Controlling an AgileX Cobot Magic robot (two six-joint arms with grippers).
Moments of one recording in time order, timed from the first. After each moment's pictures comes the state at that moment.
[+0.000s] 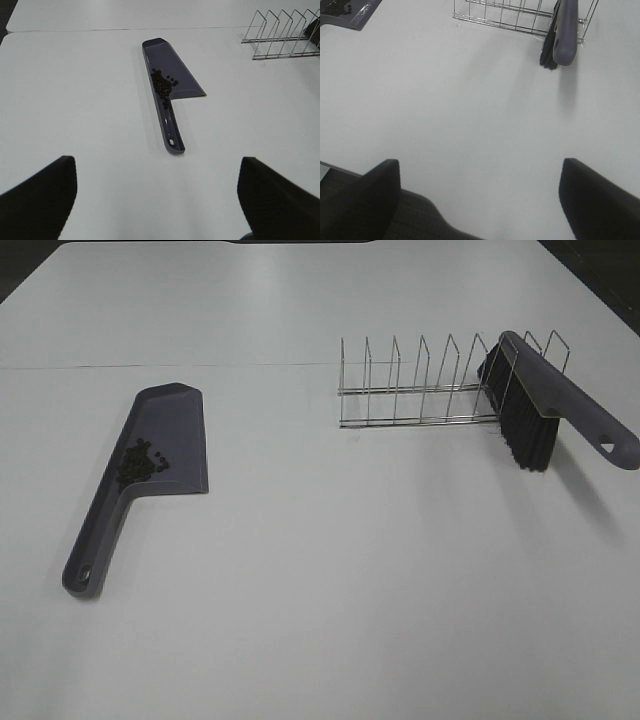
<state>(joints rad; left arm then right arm) -0.22 -0.01 -0.52 -0.03 1.09 -0.07 -0.03 0.03 -0.46 0.26 1.13 -0.31</state>
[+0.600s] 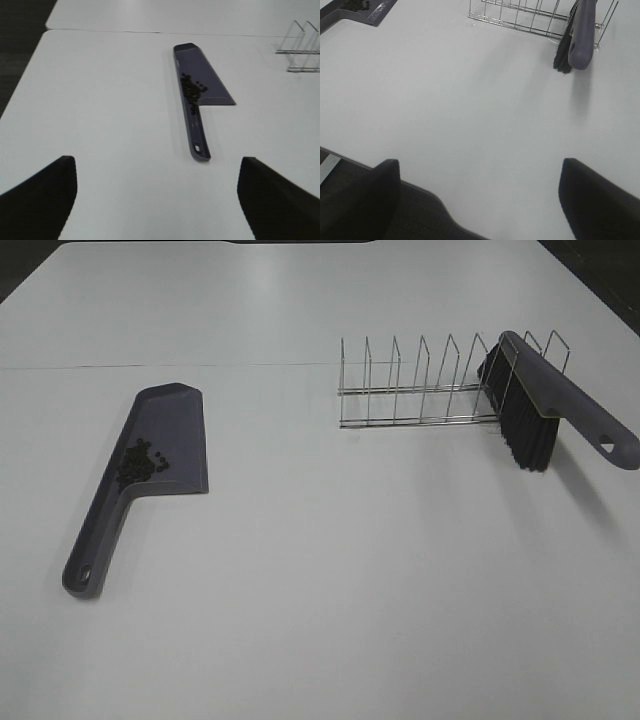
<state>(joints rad) -0.02 -0.01 -0.52 -0.03 1.08 -0.07 0.03 0.03 -0.46 0.25 1.13 -0.31</state>
